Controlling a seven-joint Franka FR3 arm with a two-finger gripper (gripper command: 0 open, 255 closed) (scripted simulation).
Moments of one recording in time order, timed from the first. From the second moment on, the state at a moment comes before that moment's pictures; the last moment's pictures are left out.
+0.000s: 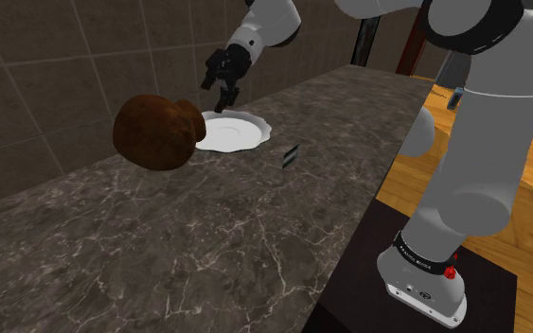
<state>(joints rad) 0.19 0.20 -0.14 -1.72 0.97 1.55 -0.51</state>
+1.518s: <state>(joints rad) 0.16 0.43 -0.09 -1.54 1.17 1.47 -0.60</state>
